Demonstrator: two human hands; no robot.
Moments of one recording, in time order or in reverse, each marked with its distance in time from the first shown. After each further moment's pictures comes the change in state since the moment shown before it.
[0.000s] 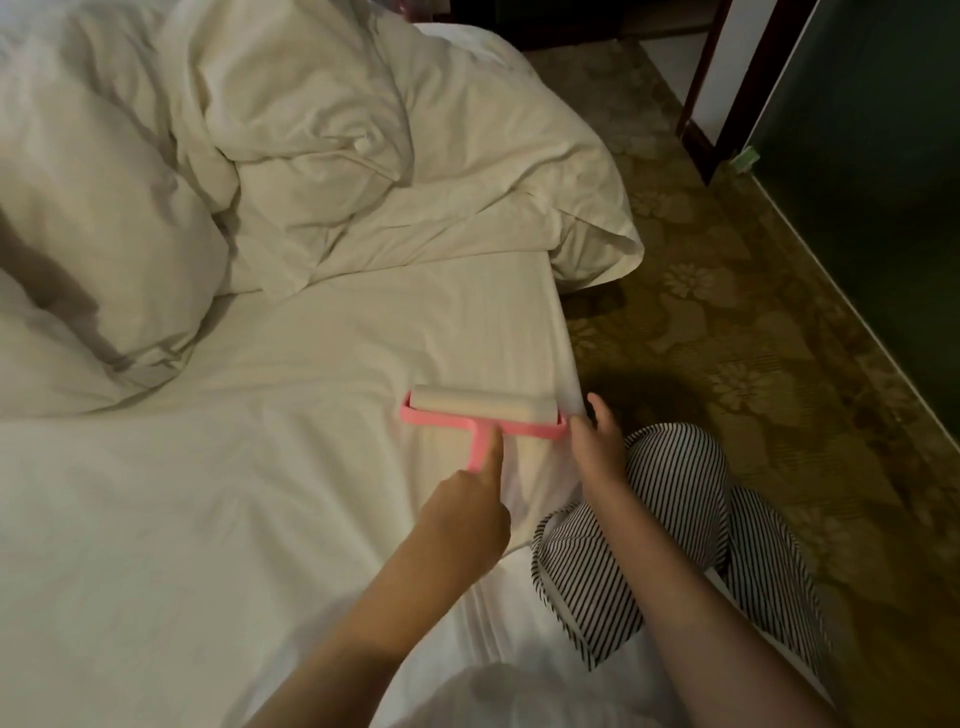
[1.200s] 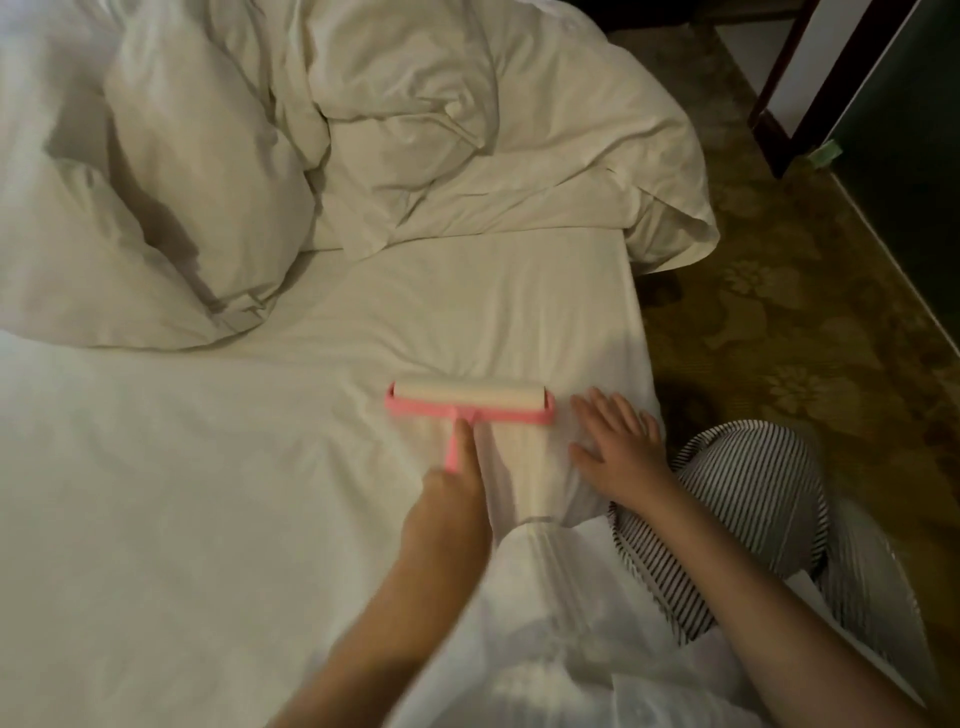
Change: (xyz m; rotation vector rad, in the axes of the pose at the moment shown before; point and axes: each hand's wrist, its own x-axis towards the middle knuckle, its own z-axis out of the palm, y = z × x) left_hand -0.050 -0.064 0.006 0.121 0.390 -0.121; right_hand -0.029 0.022 0.012 -1.175 -0.440 -0.548
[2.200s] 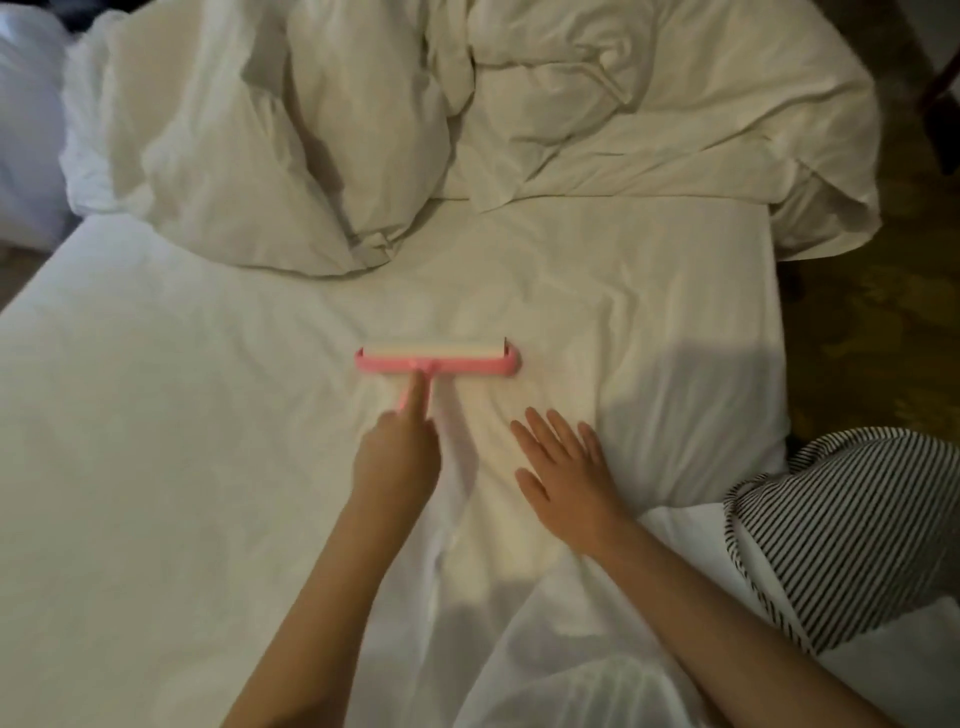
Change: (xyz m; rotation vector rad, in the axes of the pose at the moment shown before) left_hand -0.021 -0.131 -0.017 -0.112 0.015 -0.340; right_hand -0.029 -0.138 0.071 -0.105 0.133 -0.416
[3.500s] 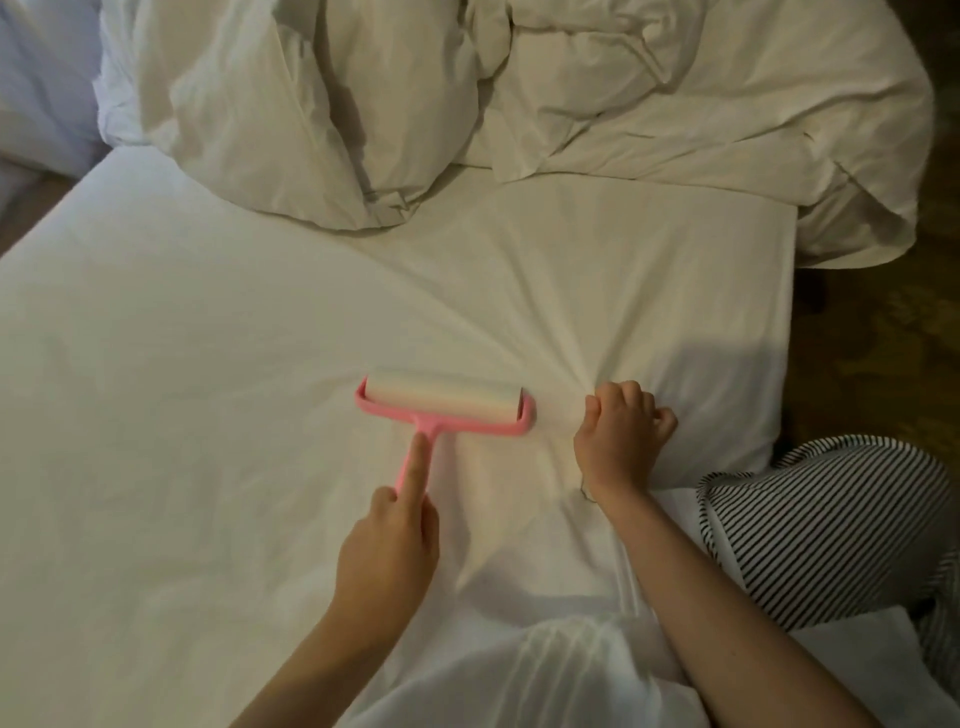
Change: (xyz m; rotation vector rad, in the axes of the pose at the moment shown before) left_hand -0.111 -0.010 0.047 -0.123 0.081 0.041; right_hand 0.009 0.038 -0.005 0.105 0.473 0.447
